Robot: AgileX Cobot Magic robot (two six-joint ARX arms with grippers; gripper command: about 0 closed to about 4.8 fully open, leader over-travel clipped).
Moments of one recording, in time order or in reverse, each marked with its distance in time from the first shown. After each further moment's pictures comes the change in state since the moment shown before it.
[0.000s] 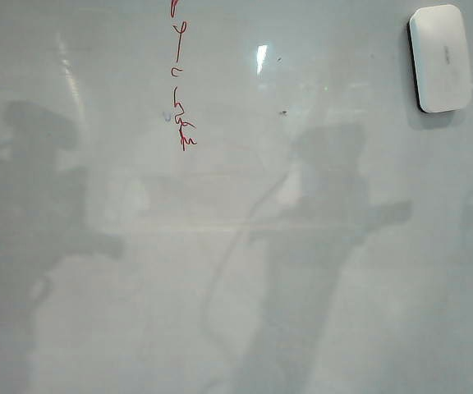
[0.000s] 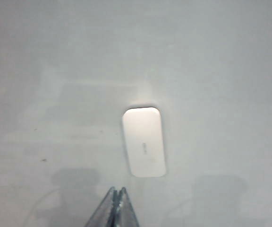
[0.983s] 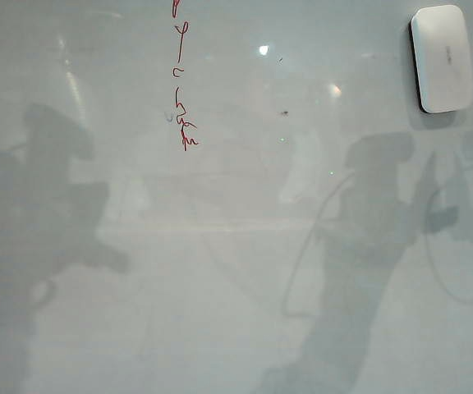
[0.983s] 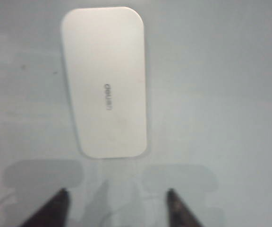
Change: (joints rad) left arm -0.001 0.039 0.003 -0.040 0.108 0.077; right arm 0.006 0.535 -0.502 1.033 0.126 -0.084
